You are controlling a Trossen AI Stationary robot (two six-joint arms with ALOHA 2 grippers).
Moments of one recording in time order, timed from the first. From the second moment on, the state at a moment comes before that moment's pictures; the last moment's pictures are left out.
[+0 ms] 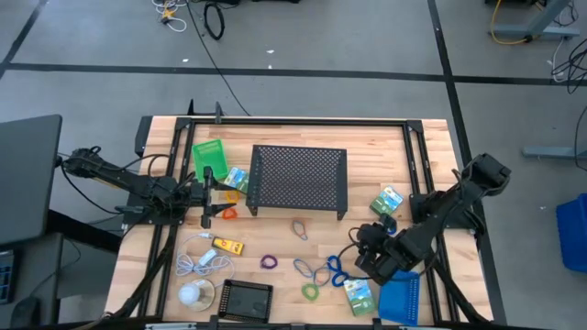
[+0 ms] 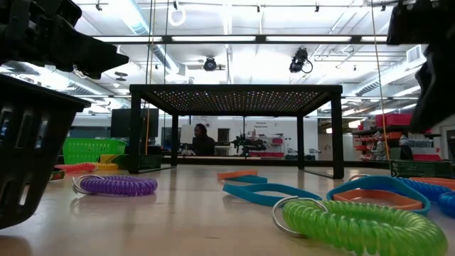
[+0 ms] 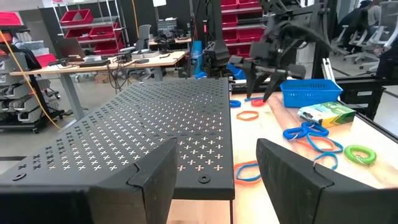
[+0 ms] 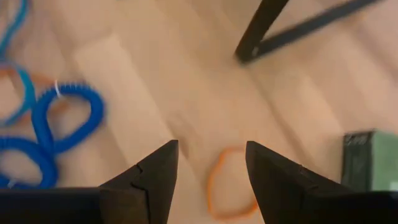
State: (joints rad) left arm -0.33 0.35 0.06 0.27 -0.43 0.09; right arm 0.73 1.54 0.89 -0.81 0.51 1.21
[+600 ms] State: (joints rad) left arm -0.33 0.35 0.06 0.27 -0.43 0.10; right arm 0.56 1.54 0.89 -0.80 0.23 0.97
